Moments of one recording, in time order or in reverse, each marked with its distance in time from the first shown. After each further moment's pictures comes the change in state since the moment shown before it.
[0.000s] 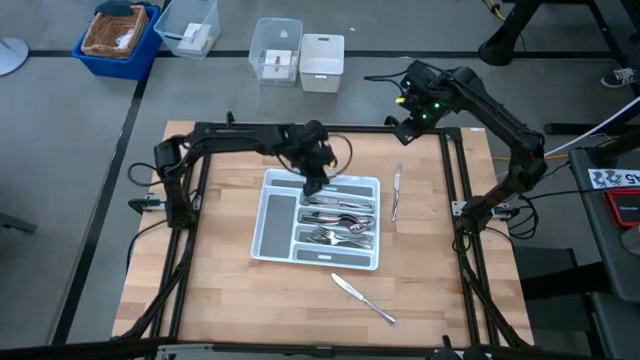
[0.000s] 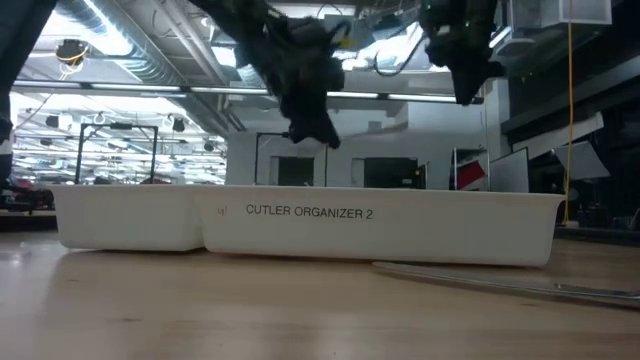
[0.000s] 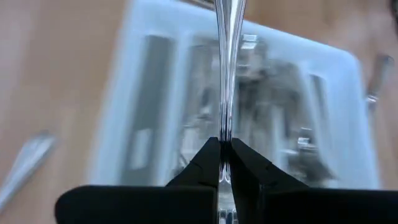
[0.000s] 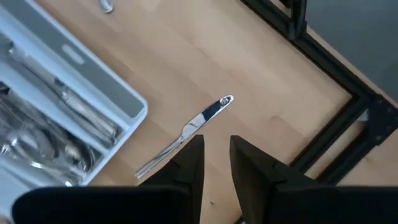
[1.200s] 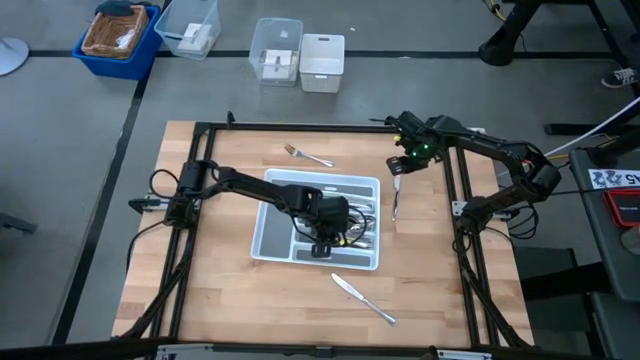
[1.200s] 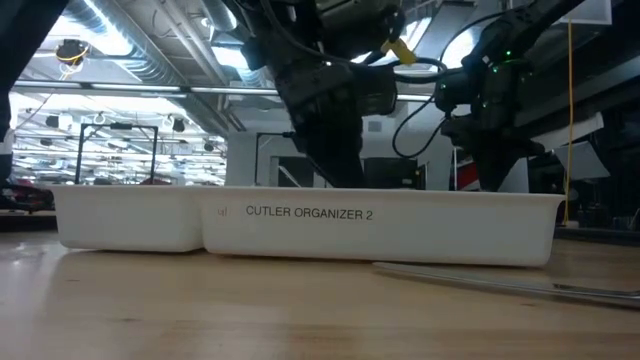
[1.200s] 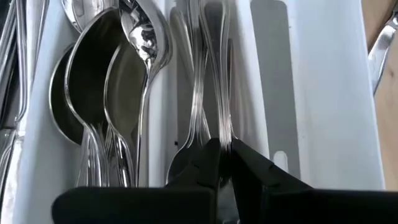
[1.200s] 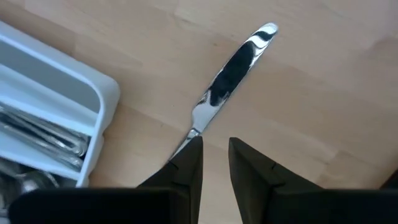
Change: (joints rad) left arm -0.370 0.228 0.008 0.086 -0.246 -0.121; right arm 0.000 -0.125 -0.749 0.519 -0.119 0.301
